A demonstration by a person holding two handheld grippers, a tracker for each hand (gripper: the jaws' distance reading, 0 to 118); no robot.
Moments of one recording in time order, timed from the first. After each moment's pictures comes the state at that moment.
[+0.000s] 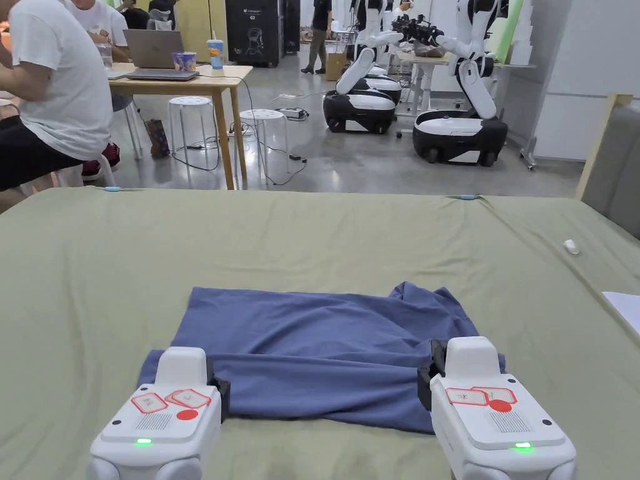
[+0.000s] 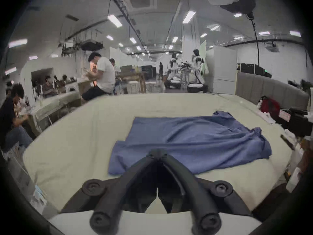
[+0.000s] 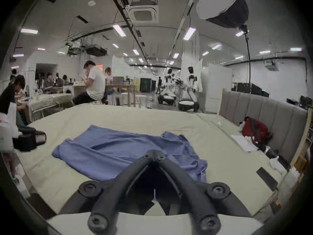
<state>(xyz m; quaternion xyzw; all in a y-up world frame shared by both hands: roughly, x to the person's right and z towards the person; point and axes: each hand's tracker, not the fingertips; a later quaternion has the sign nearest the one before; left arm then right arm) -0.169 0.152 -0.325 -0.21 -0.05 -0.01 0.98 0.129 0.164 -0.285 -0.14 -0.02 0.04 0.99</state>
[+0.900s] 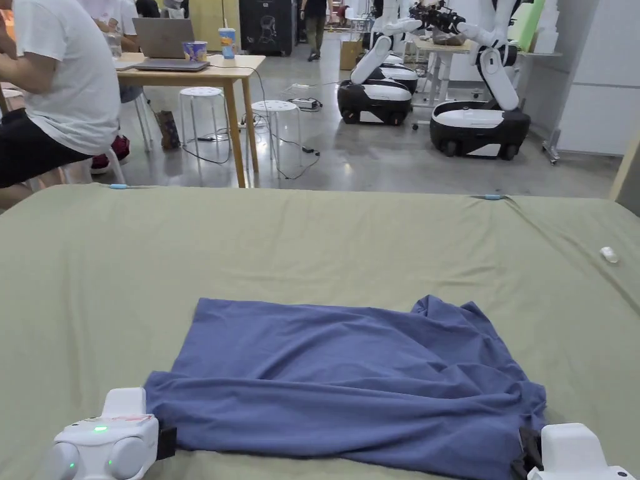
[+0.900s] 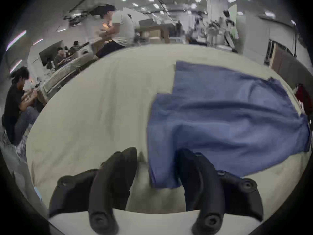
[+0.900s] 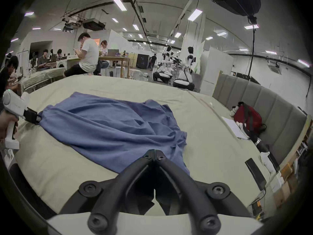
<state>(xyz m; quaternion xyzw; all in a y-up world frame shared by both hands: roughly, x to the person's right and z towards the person) -0.253 0.052 -0.466 -0.41 0.06 -0.04 0.91 0.202 0.115 -0.302 -0.26 -0.06 0.08 0.96</state>
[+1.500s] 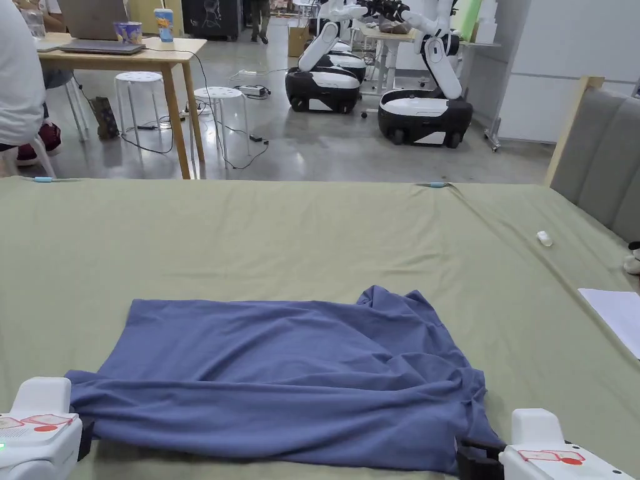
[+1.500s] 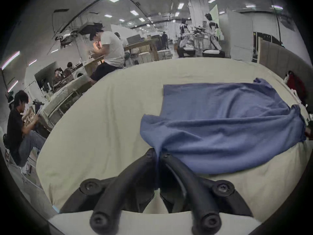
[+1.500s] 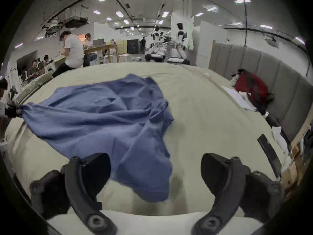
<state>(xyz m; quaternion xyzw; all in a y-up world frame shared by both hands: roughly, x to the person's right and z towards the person) -0.232 0.122 -0.436 -0.33 0.02 -0.09 0.94 0.270 0.073 -0.339 -0.35 -0.07 0.00 0.94</state>
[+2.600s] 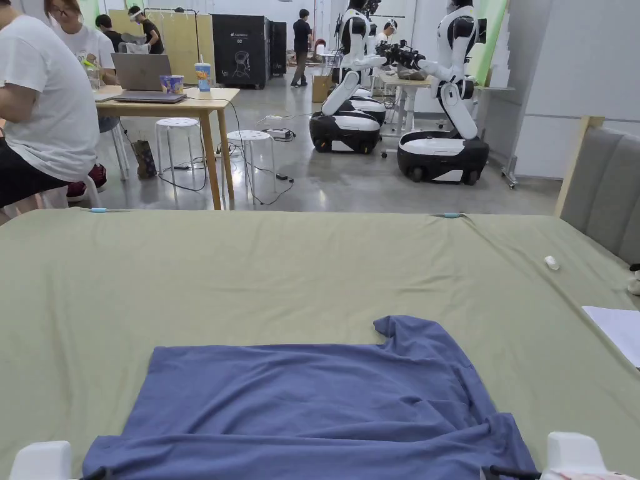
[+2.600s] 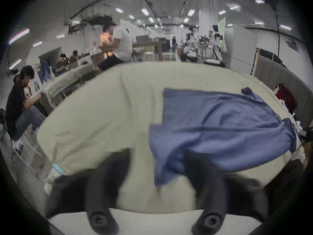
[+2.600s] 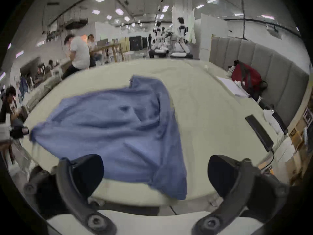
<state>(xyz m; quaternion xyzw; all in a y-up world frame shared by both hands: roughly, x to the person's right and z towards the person) -0.281 0.129 -0.293 -0.31 0.03 -0.02 0.95 0.258 0.123 -0.234 -0.34 -0.05 -0.05 0.94</state>
